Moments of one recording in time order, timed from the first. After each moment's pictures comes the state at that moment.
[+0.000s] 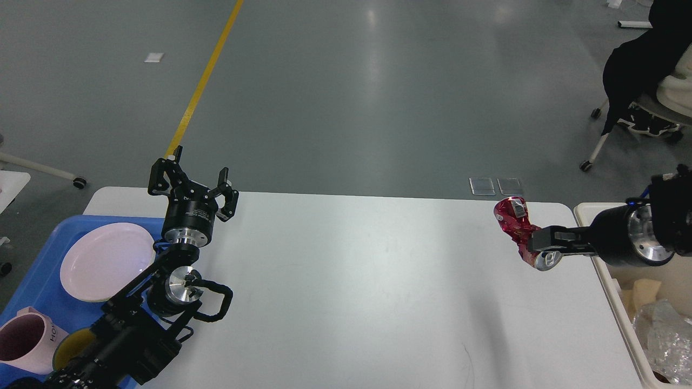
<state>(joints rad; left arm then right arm) -0.51 0.09 -0.98 -0.77 0.08 -0.16 -0.56 2.07 -0.32 -1.69 1.73 -0.18 -0.06 0.48</state>
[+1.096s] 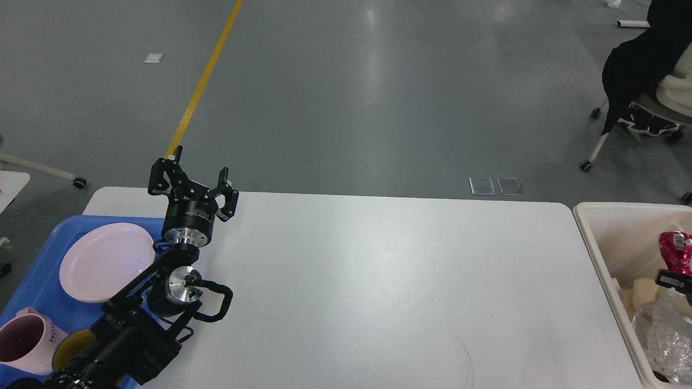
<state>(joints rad) -0.51 0.09 -0.98 -0.77 0.08 -0.16 -0.56 0.77 -0.48 -1.62 0.26 0.38 -0.02 0.20</state>
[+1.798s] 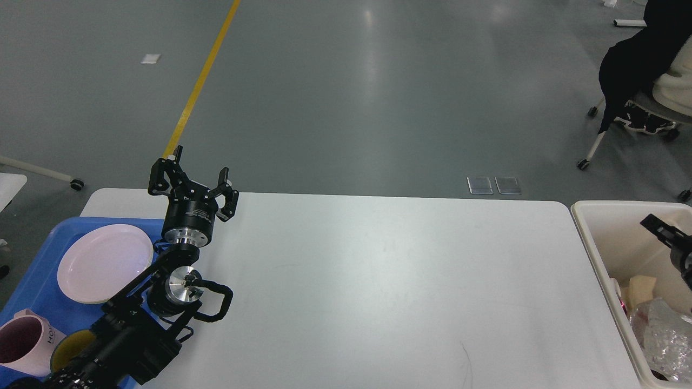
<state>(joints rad) -0.51 0.09 -0.98 -0.77 0.08 -0.16 -0.56 0.84 -0.49 -1.10 0.16 0.40 0.00 0.17</state>
